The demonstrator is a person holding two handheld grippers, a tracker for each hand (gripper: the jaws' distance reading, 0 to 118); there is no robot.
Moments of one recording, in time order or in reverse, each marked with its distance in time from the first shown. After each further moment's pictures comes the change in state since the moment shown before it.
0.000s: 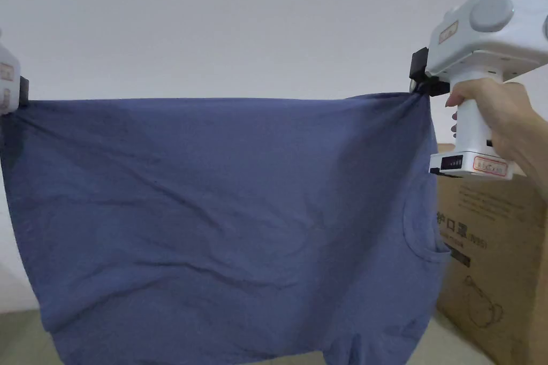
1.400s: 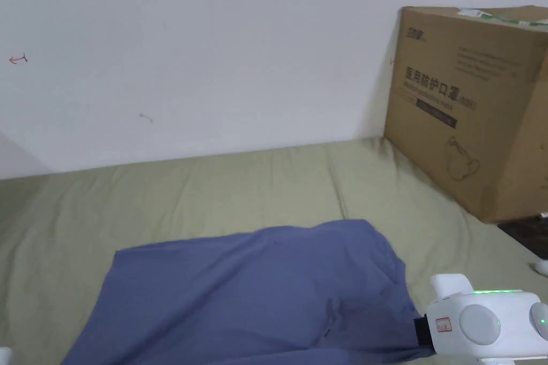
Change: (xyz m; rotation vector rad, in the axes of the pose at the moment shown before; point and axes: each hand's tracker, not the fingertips) left arm -0.031 -0.488 0.118 -0.676 -0.101 -0.107; right arm 0.102 -0.527 0.072 -0.740 -0.131 0.161
